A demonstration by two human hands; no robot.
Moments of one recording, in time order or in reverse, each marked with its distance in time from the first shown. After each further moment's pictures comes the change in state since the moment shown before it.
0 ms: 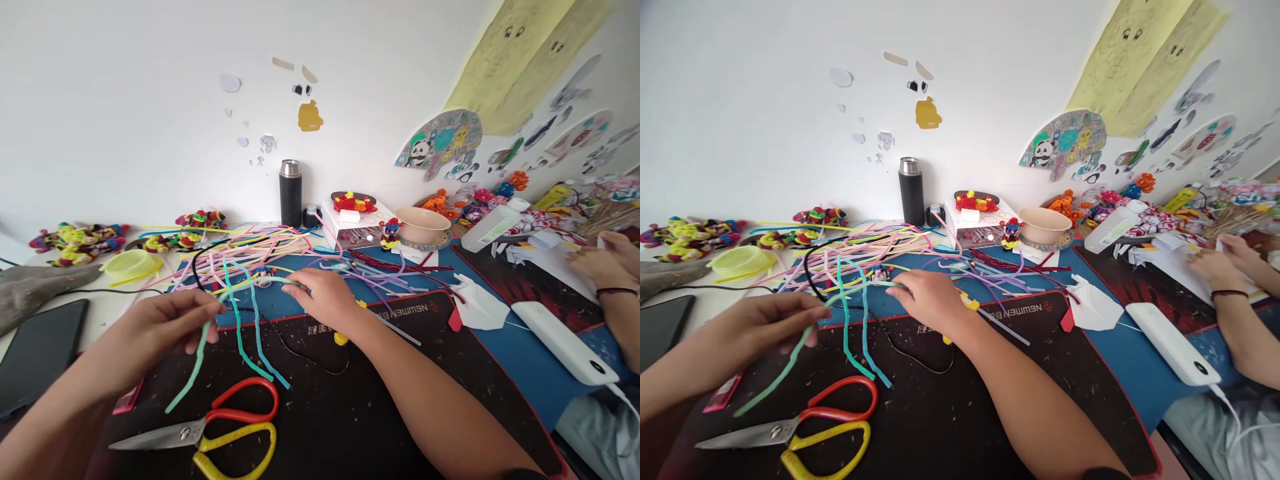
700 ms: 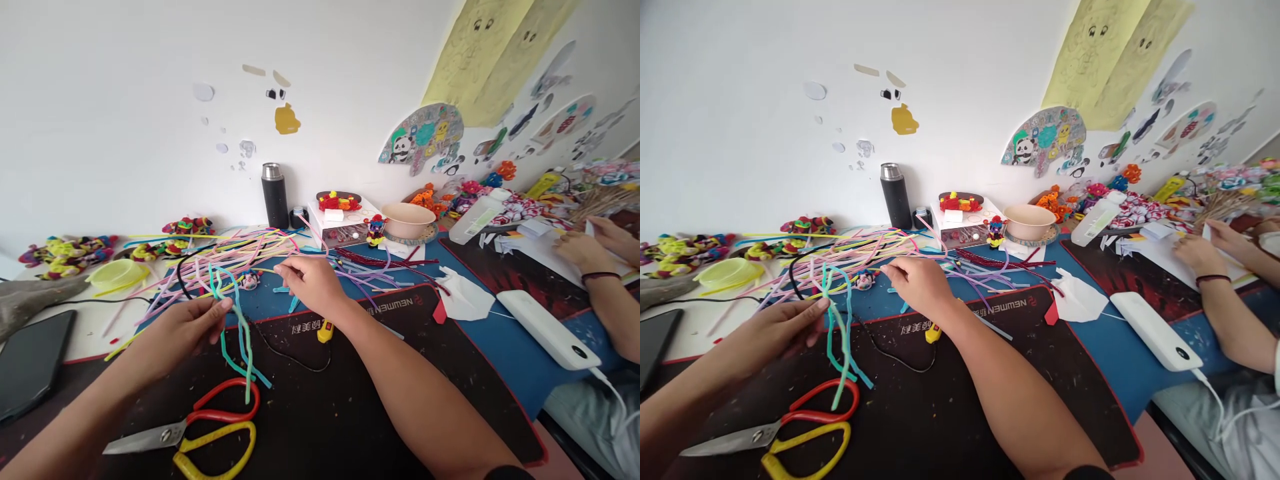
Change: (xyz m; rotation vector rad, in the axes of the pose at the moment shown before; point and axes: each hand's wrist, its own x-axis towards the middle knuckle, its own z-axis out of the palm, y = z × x) left_hand 0.010 0.013 0.038 0.073 -0.180 -0.123; right_hand 0.006 0.009 -0.018 0.330 0.133 0.111
